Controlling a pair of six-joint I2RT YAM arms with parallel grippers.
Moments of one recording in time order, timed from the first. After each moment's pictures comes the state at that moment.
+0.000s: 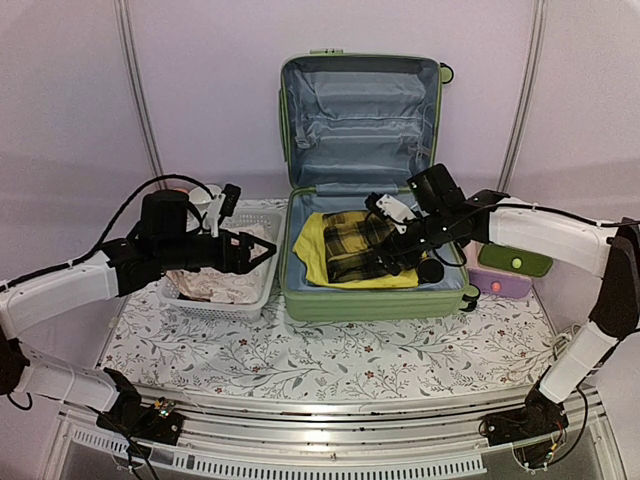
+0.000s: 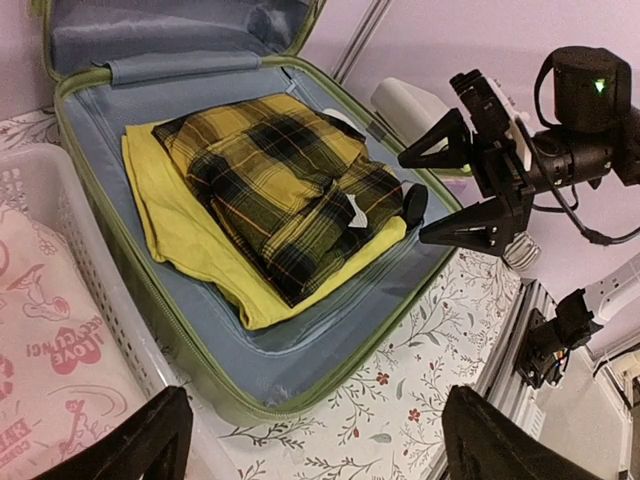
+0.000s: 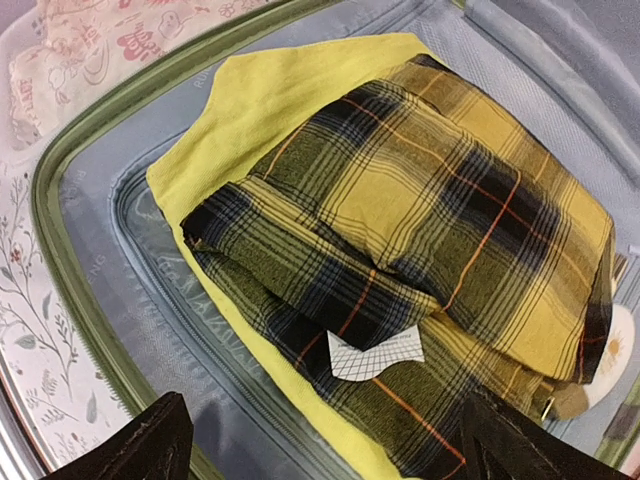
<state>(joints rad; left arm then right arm) -0.60 1.19 0.84 -0.05 0.35 -0.35 0.67 1.61 1.31 -0.50 -0.09 -0.18</state>
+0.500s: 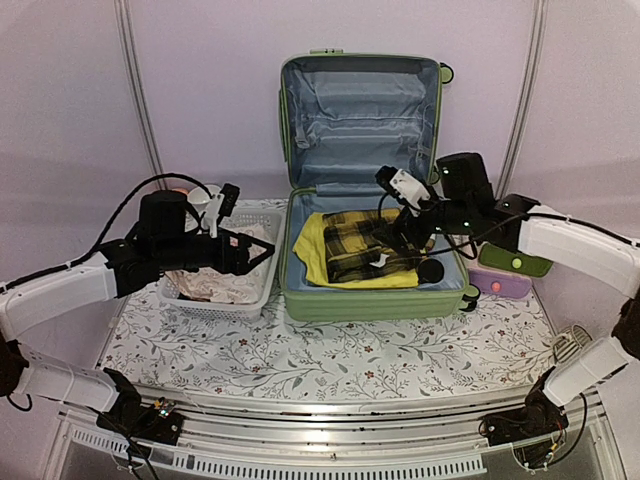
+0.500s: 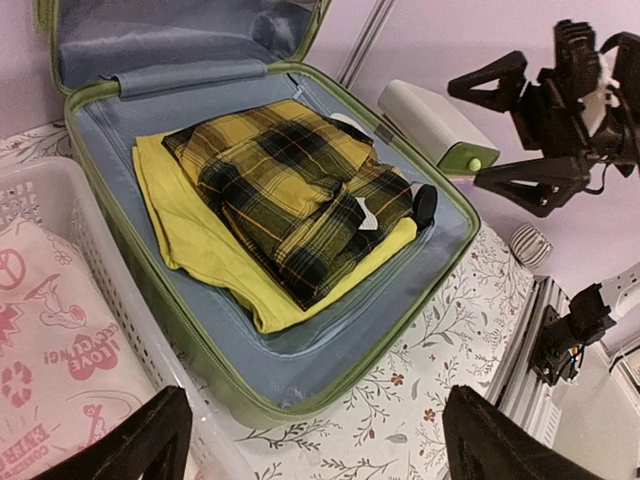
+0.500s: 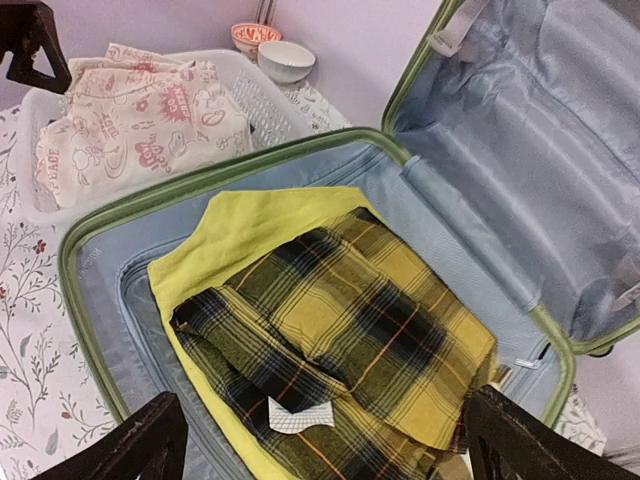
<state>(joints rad) -0.60 1.17 0.84 -0.05 0.32 -0.30 0.67 1.48 1.26 -0.30 -0.07 -0.37</state>
